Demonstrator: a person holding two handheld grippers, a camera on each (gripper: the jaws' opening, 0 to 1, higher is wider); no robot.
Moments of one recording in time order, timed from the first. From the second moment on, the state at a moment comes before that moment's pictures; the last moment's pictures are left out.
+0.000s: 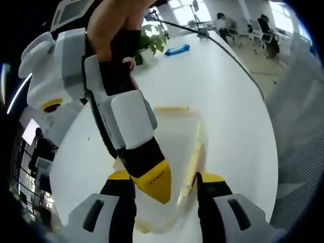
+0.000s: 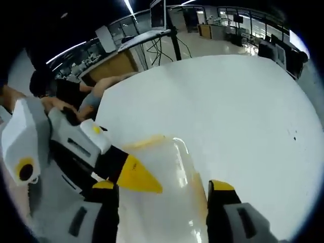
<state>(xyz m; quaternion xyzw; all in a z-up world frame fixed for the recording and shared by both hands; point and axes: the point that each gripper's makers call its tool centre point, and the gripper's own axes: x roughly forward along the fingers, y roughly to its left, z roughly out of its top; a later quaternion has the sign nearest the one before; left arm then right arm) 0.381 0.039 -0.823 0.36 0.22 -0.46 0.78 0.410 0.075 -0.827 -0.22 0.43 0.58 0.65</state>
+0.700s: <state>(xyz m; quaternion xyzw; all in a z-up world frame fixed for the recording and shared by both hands) 0.417 0.073 -0.825 0.39 0.22 -0.44 0.78 0.450 0.112 -0.827 -0.21 0.42 0.58 0.67</state>
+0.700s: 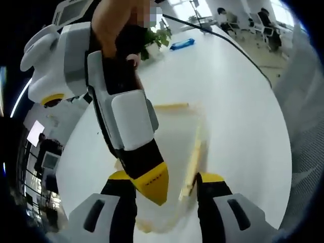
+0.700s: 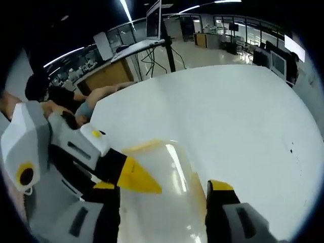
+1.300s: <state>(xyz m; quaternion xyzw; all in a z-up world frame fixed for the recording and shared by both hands) 0.438 0.077 -0.825 0.39 0.21 -0.44 0.78 0.473 0.114 -0.826 -0.21 0.41 0.57 0.68</state>
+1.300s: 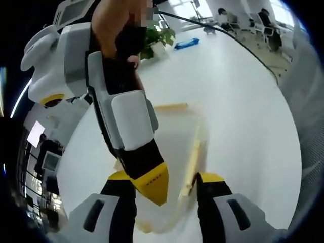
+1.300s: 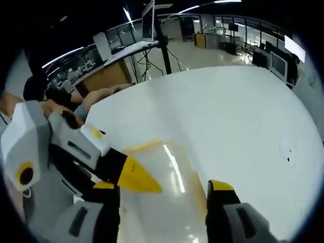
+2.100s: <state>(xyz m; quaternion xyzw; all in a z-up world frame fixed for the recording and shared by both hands) 0.426 0.083 -0.822 0.36 0.21 -0.42 0.81 0.478 0.107 -0.818 -0.21 0.38 0.53 0.73</state>
